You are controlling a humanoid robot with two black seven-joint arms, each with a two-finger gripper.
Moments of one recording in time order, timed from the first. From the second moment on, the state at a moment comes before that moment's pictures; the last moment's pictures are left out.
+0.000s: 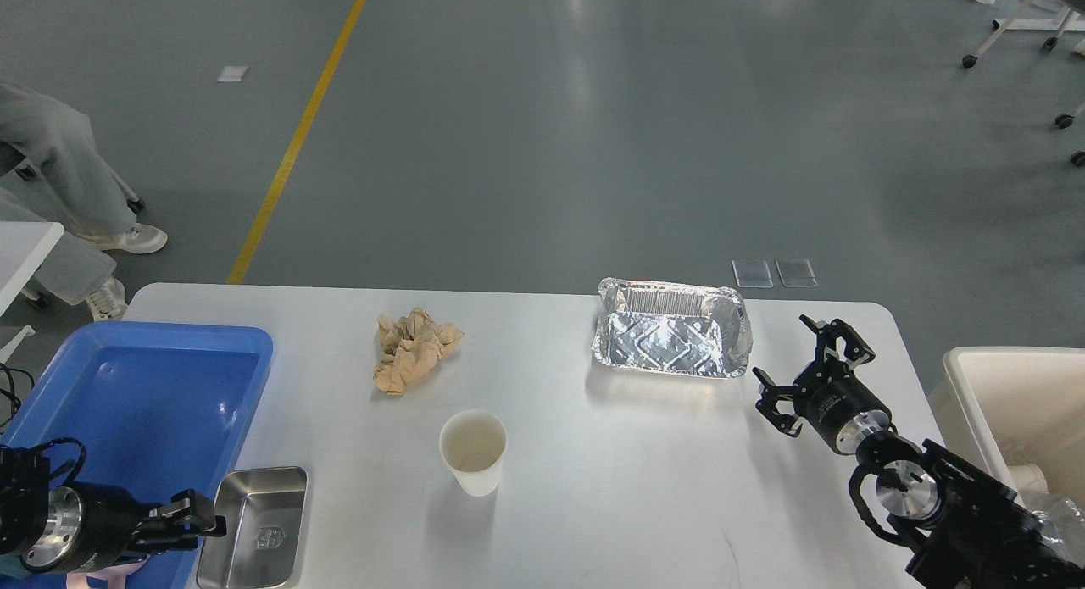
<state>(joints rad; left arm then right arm) -0.58 0.96 -0.11 -1.26 0.94 -0.49 0.01 0.50 -0.20 0.77 0.44 0.05 0.47 0.22</state>
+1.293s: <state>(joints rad) -0.59 0.92 -0.12 -1.20 0.94 -0.54 -0.02 0.49 -0.20 0.77 0.44 0.05 0.47 0.22</state>
